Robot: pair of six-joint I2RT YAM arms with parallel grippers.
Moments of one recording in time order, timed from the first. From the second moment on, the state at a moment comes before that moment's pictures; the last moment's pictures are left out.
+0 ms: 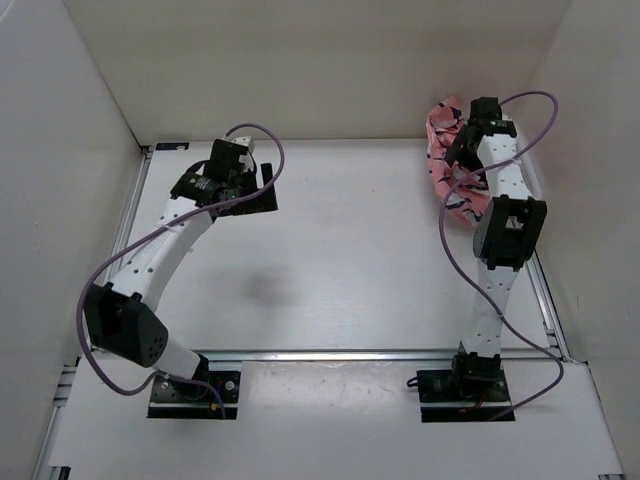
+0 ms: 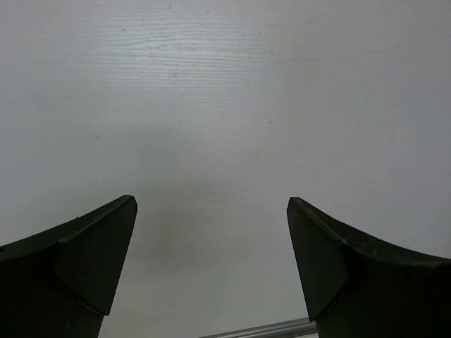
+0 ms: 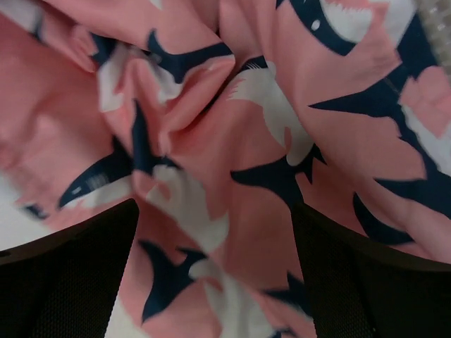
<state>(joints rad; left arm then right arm) -0.37 1.47 1.45 -0.80 -0.06 -0.38 -0.05 2.26 2.23 -0.93 0.24 0.44</state>
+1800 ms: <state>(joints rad) -0.05 1.38 1.07 -0.93 0.05 -0.56 0.72 1.23 1.02 -0.72 0.07 0.66</state>
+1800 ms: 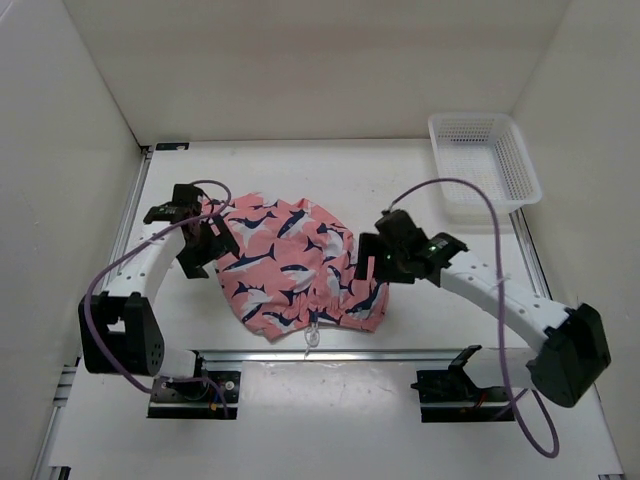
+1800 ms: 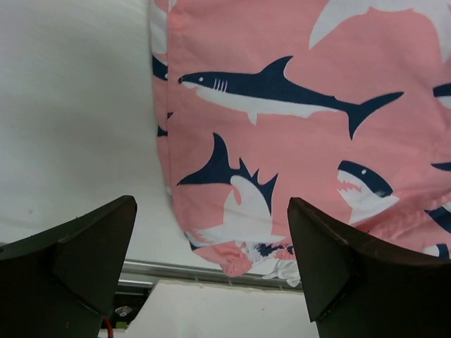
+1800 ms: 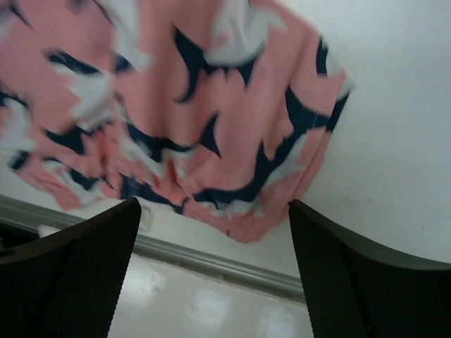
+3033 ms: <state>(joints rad) -0.37 1.54 1.13 -0.77 0.21 -0.63 0.40 1.72 1.51 -0.67 0.12 0.55</state>
